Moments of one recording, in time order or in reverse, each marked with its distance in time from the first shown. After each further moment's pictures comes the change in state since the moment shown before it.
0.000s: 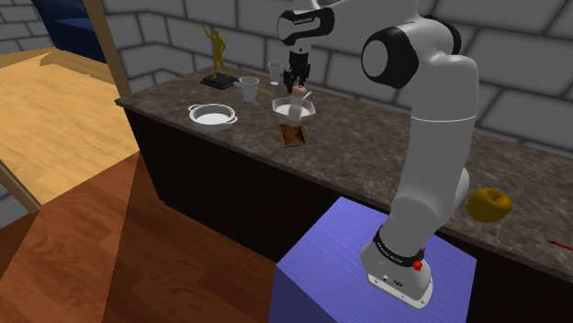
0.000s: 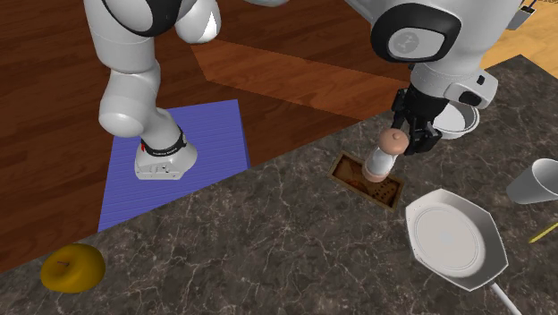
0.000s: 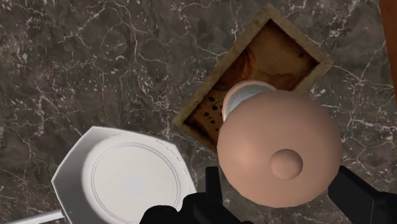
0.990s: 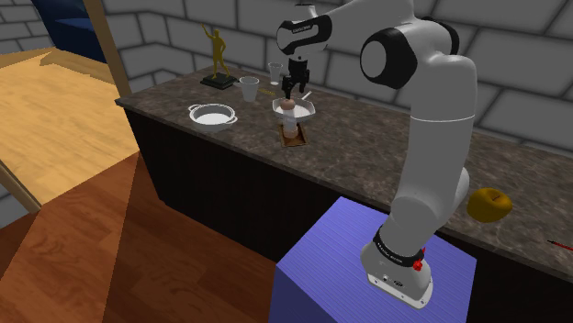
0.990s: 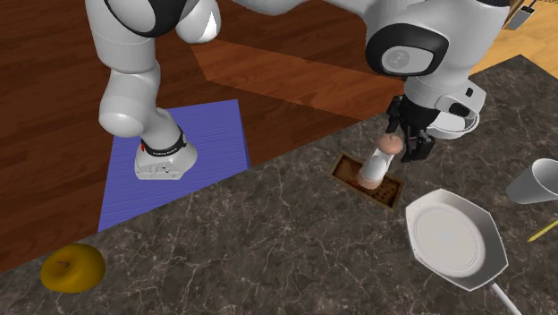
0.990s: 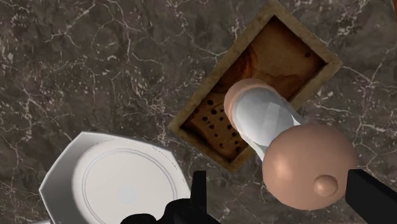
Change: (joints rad) arm 0.002 0.009 0.002 -0.058 0.003 0.067 0.002
